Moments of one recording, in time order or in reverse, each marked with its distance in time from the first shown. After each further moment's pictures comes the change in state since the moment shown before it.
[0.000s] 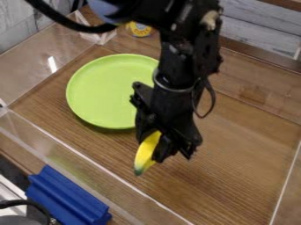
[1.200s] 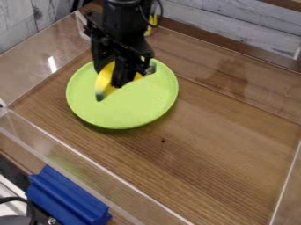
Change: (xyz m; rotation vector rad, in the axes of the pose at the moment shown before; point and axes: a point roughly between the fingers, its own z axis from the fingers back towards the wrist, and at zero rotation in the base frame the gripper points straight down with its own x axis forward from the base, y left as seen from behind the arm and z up) arm 0.017 0.097 0.033 0.043 -0.089 0.153
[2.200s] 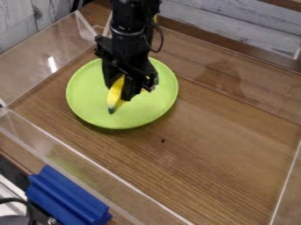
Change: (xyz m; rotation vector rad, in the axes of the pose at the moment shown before) arm 0.022 0.006 -0.046 -0.003 -0.043 0.041
